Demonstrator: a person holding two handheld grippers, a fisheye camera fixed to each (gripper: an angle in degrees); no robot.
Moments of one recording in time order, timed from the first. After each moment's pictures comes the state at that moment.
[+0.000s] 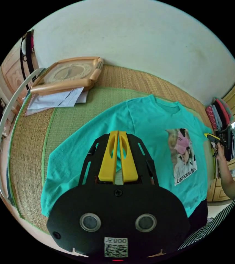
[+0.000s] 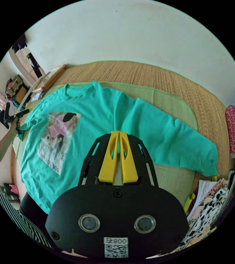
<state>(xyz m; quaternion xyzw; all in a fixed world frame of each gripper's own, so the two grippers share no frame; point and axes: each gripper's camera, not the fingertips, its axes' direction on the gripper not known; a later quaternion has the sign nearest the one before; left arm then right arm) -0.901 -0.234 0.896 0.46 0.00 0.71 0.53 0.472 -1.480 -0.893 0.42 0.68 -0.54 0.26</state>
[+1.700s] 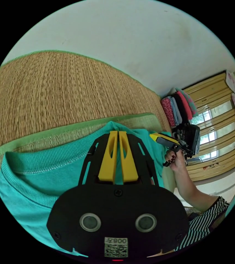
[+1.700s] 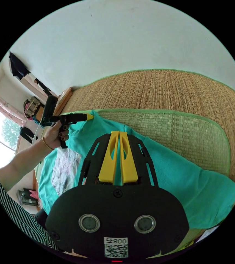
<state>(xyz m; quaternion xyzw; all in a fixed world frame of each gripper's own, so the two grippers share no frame) -0.534 -0.016 0.951 0.19 0.06 0.86 0.47 0.238 -1.483 -0.894 0.37 0.59 -0.63 0.35</state>
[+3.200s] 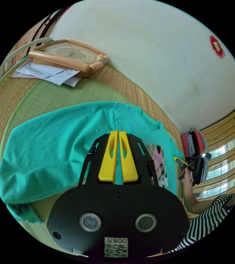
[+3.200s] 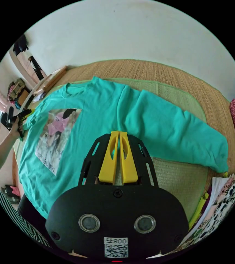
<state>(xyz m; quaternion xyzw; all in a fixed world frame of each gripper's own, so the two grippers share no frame) -0.580 -0.312 0.833 0.37 0.18 0.70 0.58 0.491 -1.396 -0.873 0.42 0.65 -0.58 0.27</state>
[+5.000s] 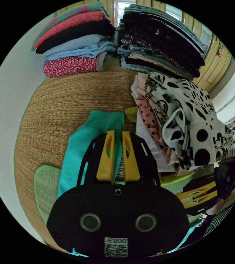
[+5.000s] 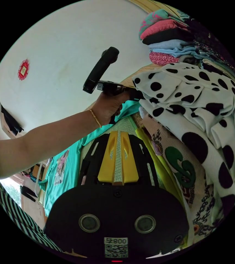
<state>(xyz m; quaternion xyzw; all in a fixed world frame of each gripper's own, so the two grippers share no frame) -0.184 -0.166 1.714 0.21 -0.27 0.94 0.00 0.726 -0.985 -1.092 0.61 0.33 -0.62 0.37</state>
